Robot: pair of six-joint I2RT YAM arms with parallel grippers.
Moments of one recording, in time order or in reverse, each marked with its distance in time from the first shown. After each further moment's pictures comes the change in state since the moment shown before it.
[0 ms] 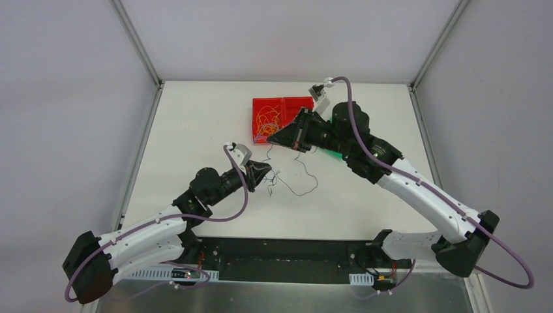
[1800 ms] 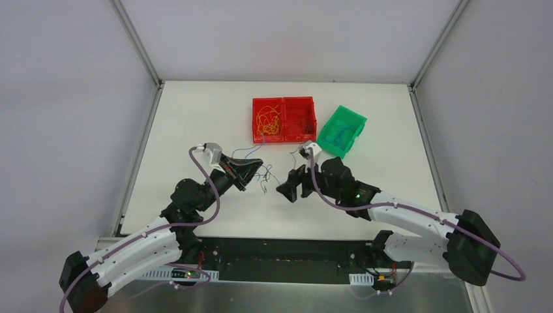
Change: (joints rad) left arm 0.016 -0.210 -0.066 0.085 -0.075 -0.275; right arm 0.074 -0.146 -0.715 0.387 0.204 -0.567
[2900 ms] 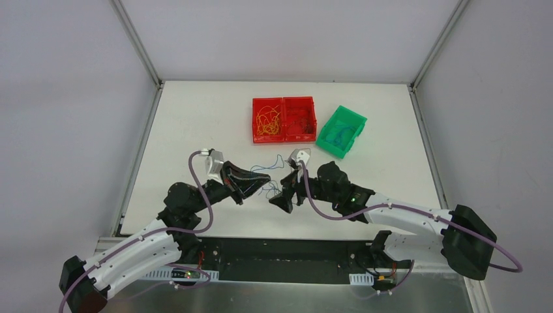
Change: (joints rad) left arm 0.000 -0.039 0.000 0.053 0.362 -0.035; right arm 0.084 0.061 -0.024 0.158 -0.164 -0.149
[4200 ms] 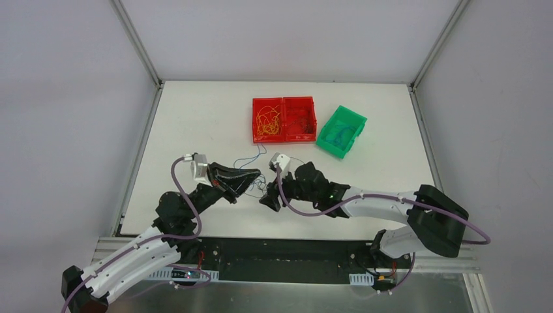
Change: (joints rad) left arm -0.002 -0.159 -0.058 0.017 -0.158 -0.003; right arm 0.067 0.249 0.074 0.053 0.064 -0.009
